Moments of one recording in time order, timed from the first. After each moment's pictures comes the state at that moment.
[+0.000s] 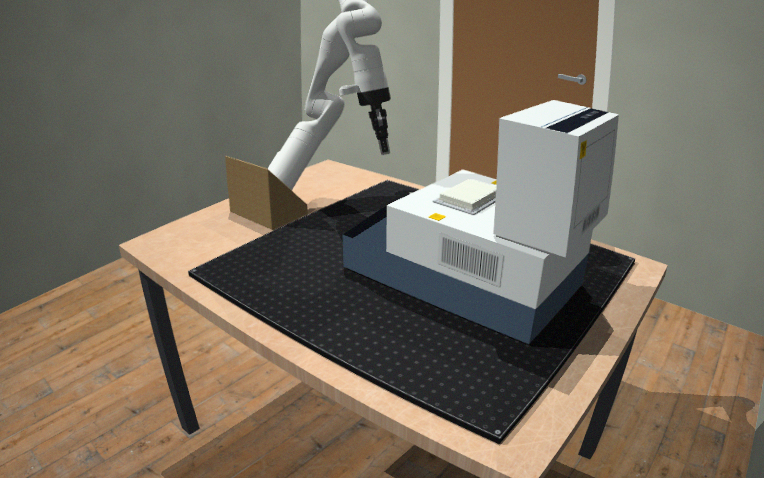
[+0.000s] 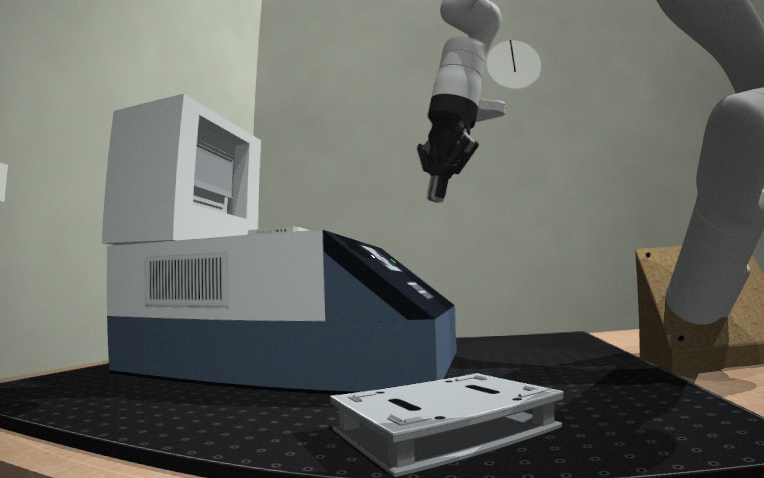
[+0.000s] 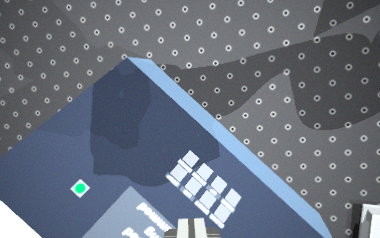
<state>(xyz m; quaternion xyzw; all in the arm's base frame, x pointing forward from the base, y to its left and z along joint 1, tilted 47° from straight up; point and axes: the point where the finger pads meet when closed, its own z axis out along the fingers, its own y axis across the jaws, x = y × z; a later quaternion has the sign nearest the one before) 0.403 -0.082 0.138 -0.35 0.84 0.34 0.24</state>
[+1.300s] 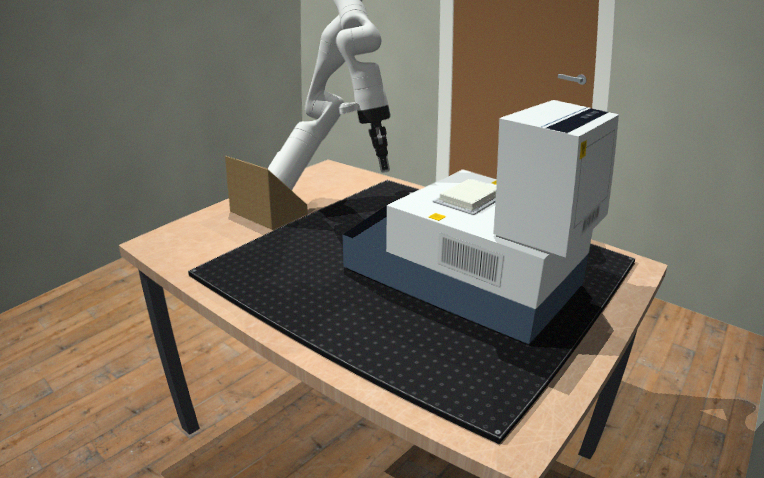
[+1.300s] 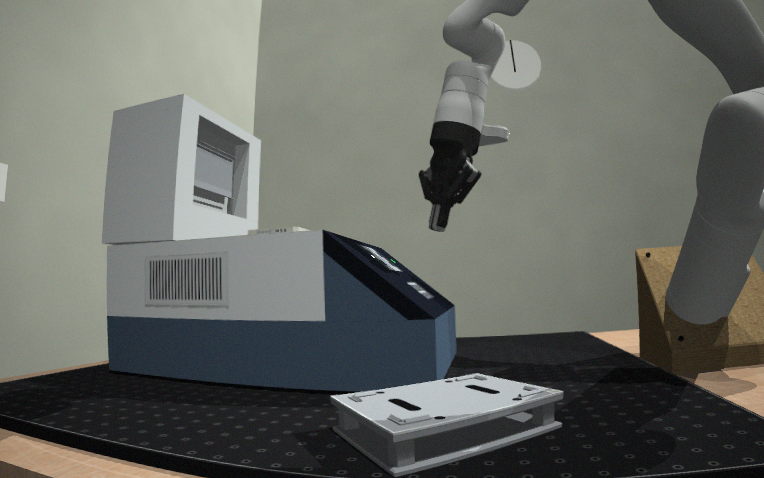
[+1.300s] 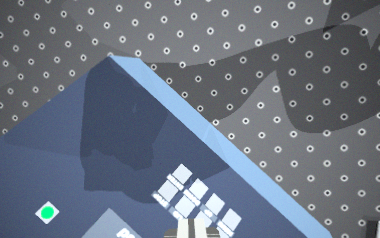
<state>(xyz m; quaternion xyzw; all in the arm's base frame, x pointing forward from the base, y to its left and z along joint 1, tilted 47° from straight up) 0.399 -0.049 0.108 -0.35 0.84 0.34 0.24</state>
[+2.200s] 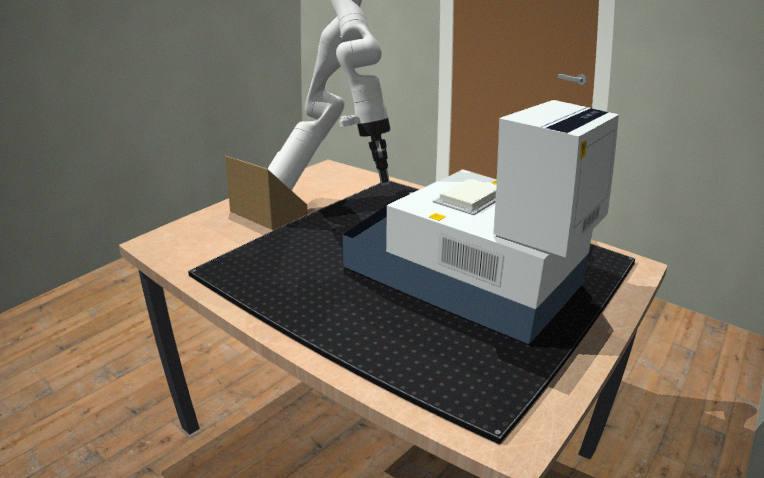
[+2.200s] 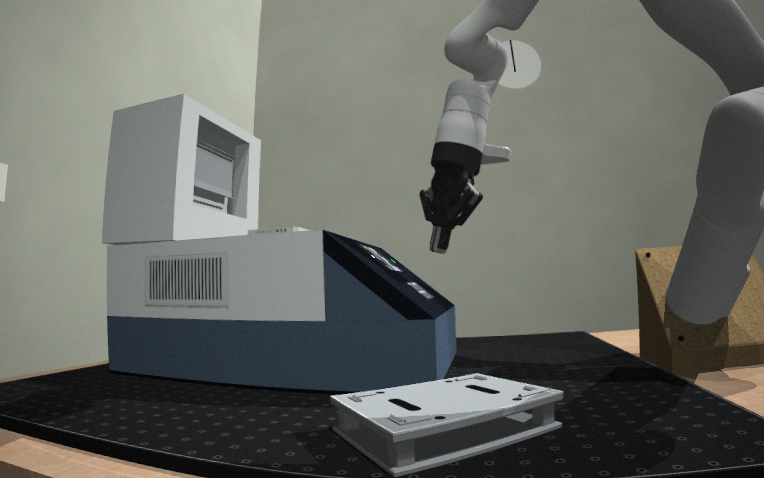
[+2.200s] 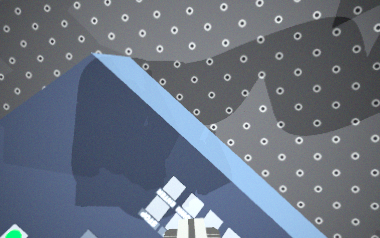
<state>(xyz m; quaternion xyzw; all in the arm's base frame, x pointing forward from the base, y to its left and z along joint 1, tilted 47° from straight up) 0.397 -0.026 0.086 -0.35 0.84 0.34 0.24</state>
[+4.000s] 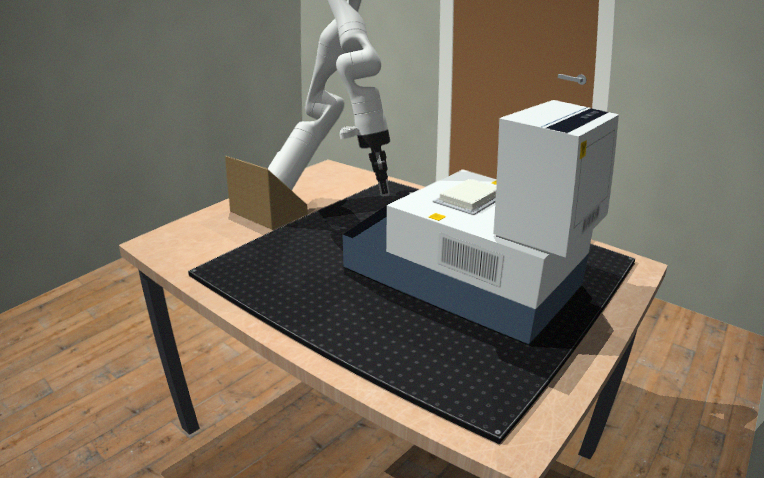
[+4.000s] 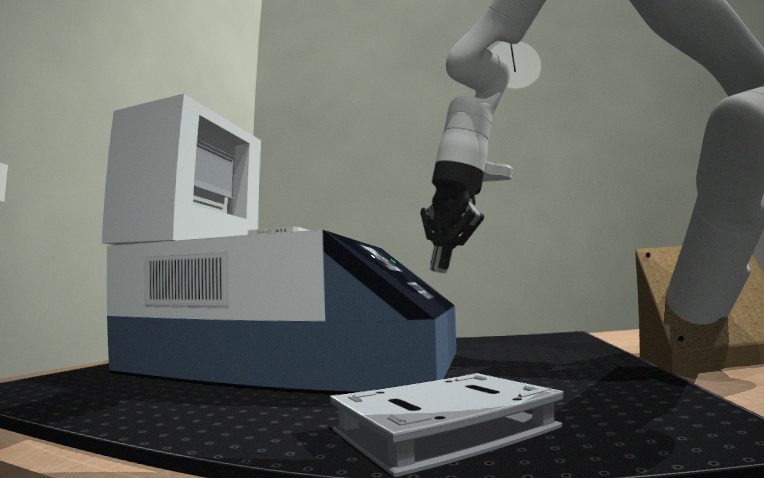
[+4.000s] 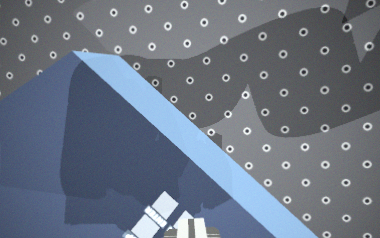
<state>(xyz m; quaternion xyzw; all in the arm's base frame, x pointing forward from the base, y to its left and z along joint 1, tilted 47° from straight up) 0.394 -0.005 0.066 -0.35 0.84 0.34 0.24</state>
